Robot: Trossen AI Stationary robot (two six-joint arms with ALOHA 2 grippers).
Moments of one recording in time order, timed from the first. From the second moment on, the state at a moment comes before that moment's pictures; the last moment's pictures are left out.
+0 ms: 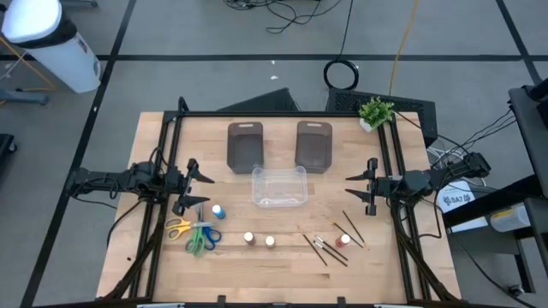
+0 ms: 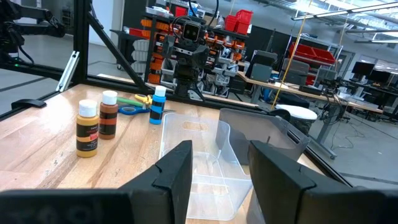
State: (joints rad) left arm -0.05 0.02 0.02 0.08 0.13 -0.03; right arm 0.34 0.07 0.01 0.09 0.42 -0.22
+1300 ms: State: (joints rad) left arm -0.21 0.70 0.73 -0.88 0.07 -0.55; right arm 0.34 0.07 0.02 0.09 0.42 -0.22
